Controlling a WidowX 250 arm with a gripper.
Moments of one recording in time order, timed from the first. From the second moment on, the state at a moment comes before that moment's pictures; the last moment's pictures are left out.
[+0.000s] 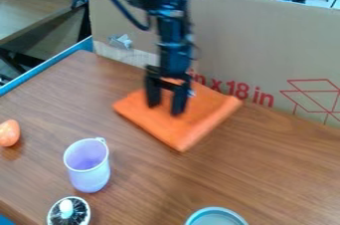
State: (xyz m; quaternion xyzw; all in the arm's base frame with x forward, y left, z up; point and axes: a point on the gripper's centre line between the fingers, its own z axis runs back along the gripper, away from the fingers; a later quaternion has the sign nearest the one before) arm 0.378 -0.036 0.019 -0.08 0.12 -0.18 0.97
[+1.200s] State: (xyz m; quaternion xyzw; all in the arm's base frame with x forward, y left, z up) arm 0.331 -0.121 0.084 -0.03 0.08 -0.12 0.99
